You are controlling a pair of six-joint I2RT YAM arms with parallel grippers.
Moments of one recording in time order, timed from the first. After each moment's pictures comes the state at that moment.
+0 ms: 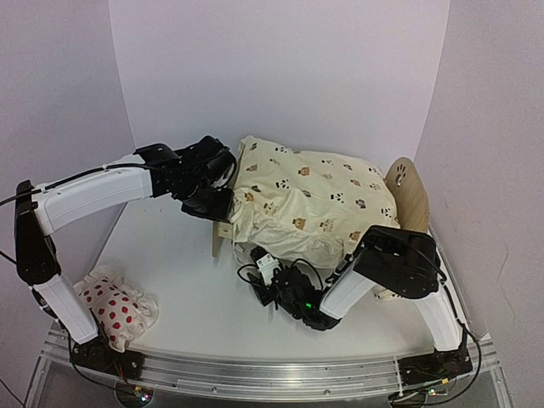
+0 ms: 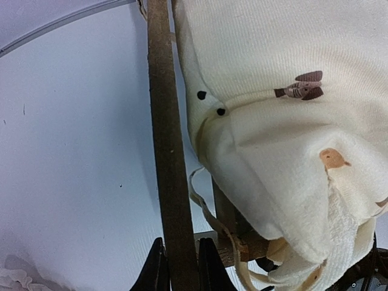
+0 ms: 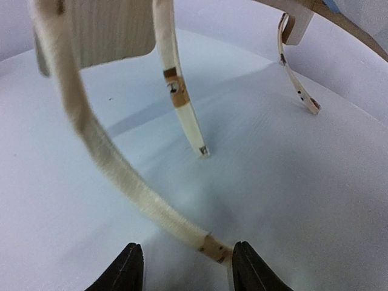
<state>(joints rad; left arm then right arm) -0.88 1.65 1.57 -0.89 -0.29 -0.50 1.12 2.29 0.98 1.00 0.48 0.00</state>
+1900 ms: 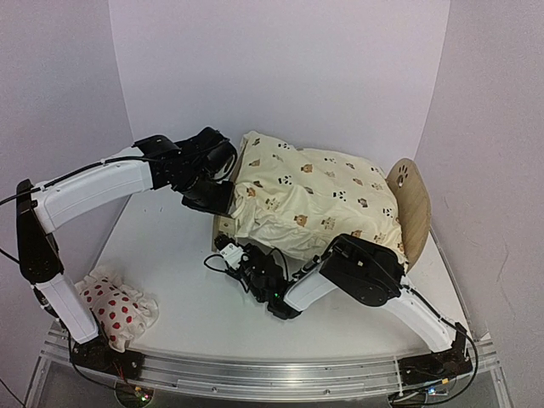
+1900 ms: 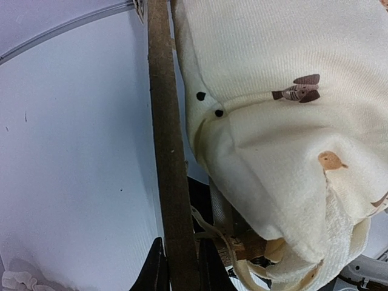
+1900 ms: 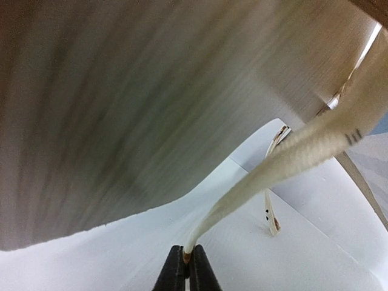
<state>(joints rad) -0.88 1.67 1.64 -0.94 -0.27 -0.49 1.09 2.60 1.48 1.17 0.57 -0.55</state>
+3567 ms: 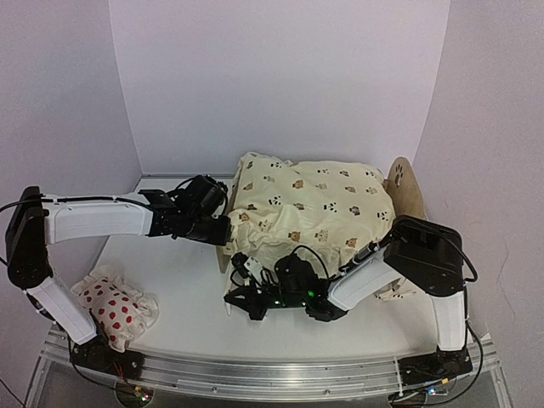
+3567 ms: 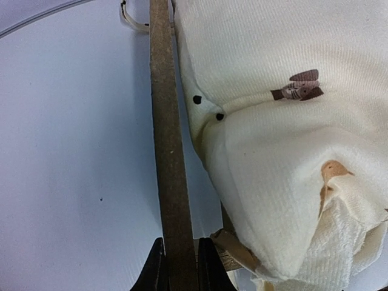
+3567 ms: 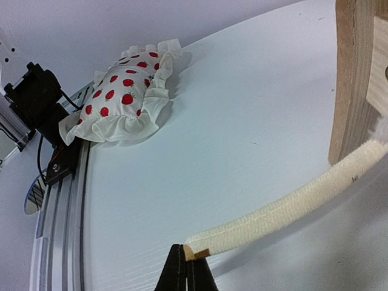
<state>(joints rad) -0.86 1.58 1.14 -0.43 -0.29 -0.48 1.13 2.12 0.97 0.81 -0.26 0.28</state>
